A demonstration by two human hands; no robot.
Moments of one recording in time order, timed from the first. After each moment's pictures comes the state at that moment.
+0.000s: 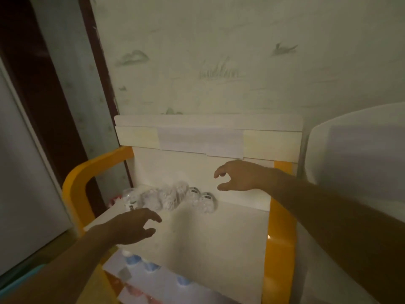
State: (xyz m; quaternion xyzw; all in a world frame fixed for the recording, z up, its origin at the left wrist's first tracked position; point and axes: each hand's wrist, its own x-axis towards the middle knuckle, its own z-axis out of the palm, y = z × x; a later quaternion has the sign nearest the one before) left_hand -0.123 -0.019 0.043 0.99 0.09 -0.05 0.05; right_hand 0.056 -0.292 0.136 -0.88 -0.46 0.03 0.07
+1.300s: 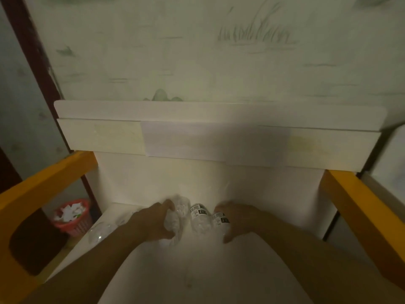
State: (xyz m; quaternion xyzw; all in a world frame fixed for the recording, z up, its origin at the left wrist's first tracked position) left_hand 0.094 0.124 -0.016 0.99 0.03 -0.09 0.11; right_hand 0.181 -0.136 -0.021 -0.93 -0.32 0.16 0.04
